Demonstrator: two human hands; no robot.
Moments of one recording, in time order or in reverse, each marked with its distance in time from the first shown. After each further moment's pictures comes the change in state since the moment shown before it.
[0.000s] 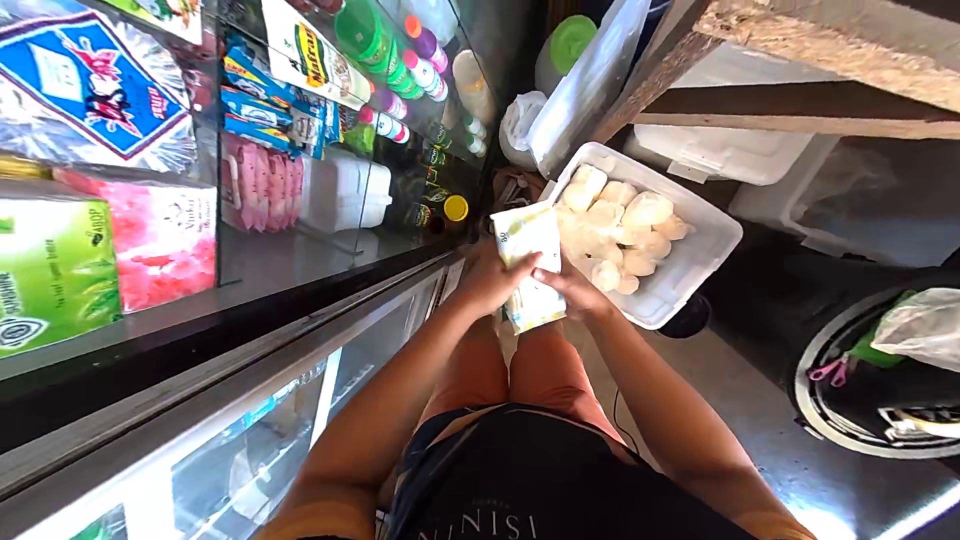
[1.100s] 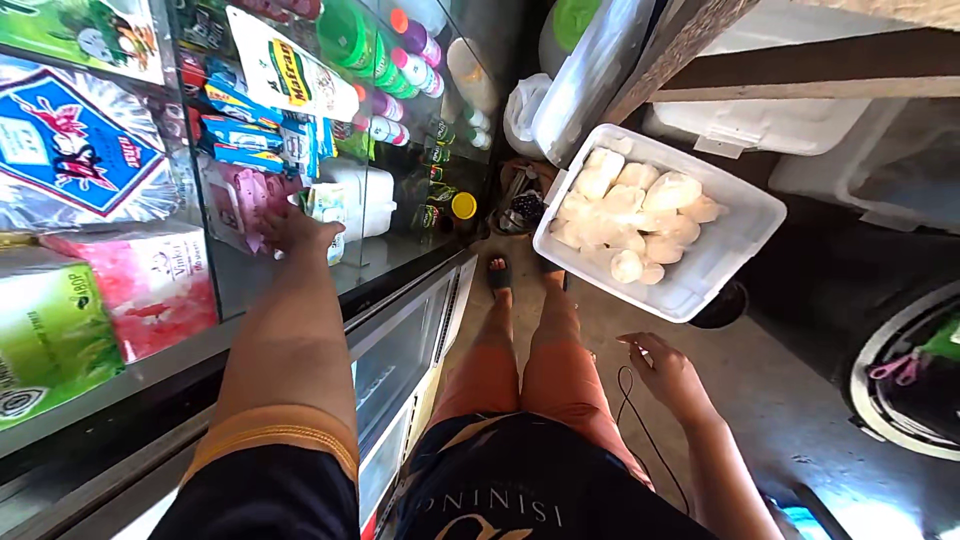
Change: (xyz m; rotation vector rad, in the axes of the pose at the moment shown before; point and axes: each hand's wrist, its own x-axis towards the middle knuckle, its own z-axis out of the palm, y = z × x) left_hand 0.082 -0.122 -0.273 0.780 0.818 -0.721; right_hand -0.120 0.080 -0.095 -1.105 0.376 -0.099
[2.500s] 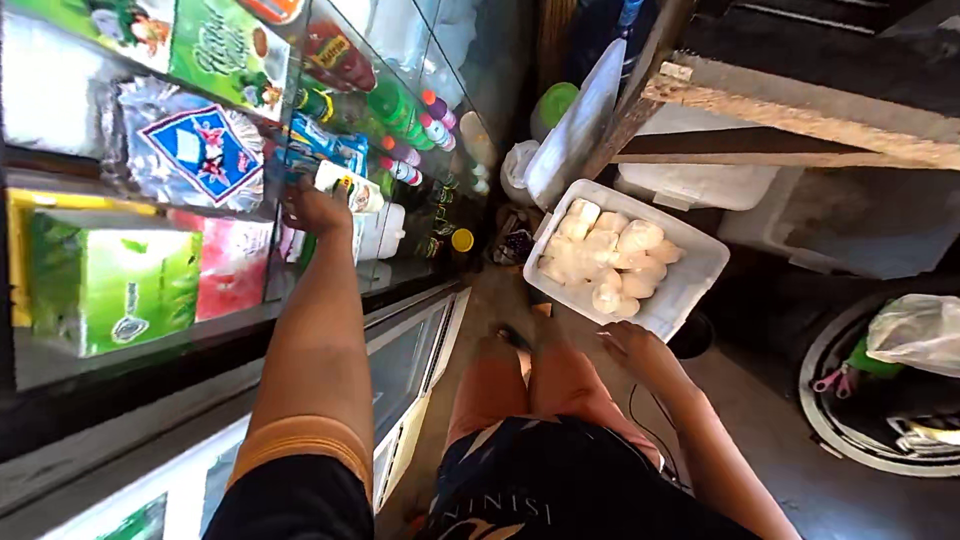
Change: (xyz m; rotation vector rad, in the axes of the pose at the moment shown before) left_hand -0.054 0.035 -0.076 -0.394 0.320 0.160; right_hand 0.015 -0.053 -0.051 -0.230 -0.224 -0.025
